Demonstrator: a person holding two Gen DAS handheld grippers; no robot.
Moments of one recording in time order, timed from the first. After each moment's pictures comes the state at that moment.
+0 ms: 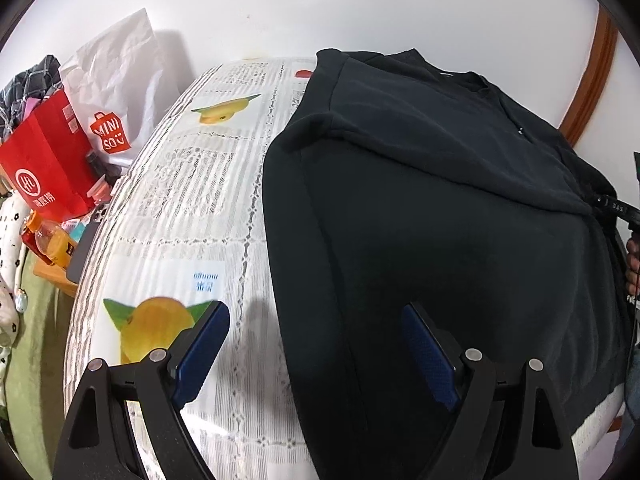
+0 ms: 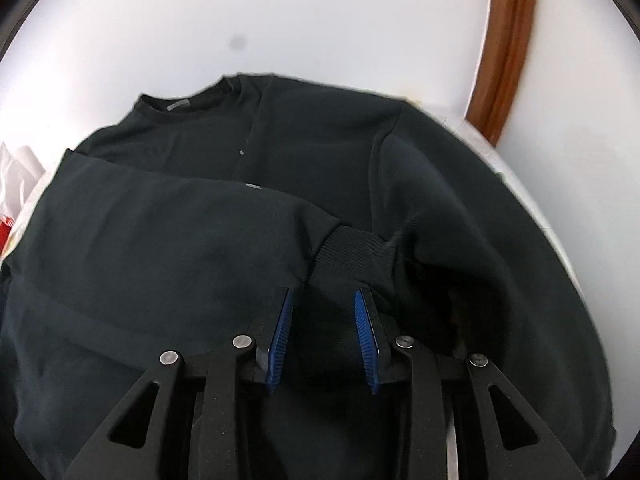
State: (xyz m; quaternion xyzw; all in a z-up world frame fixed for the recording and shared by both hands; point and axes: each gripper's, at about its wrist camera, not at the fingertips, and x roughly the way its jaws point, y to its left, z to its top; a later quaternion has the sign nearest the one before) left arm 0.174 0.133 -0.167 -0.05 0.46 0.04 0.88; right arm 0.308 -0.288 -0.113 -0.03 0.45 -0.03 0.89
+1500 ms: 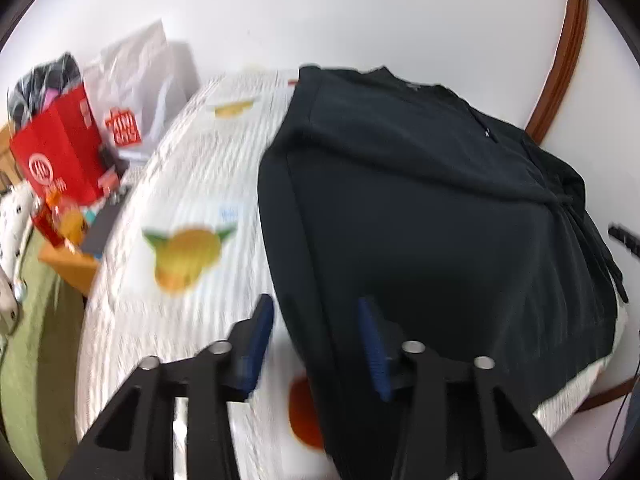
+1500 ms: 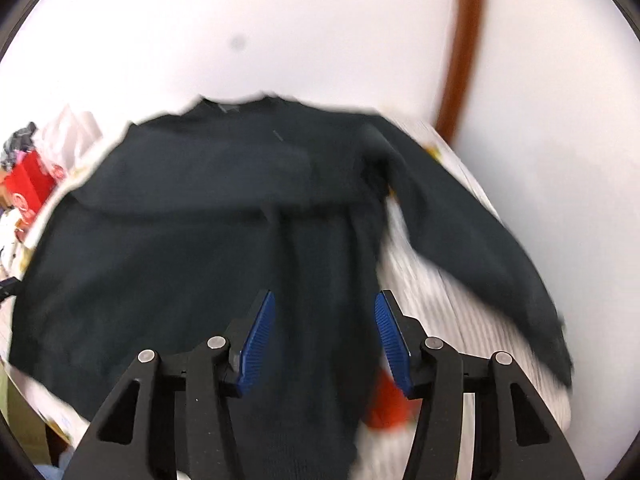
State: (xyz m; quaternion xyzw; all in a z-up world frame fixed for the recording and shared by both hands) left arm 0.102 0.127 -0.139 -0.05 0.44 0.02 0.90; right arm 0.160 -0.275 -0.040 -0.06 0.42 0.02 0.91
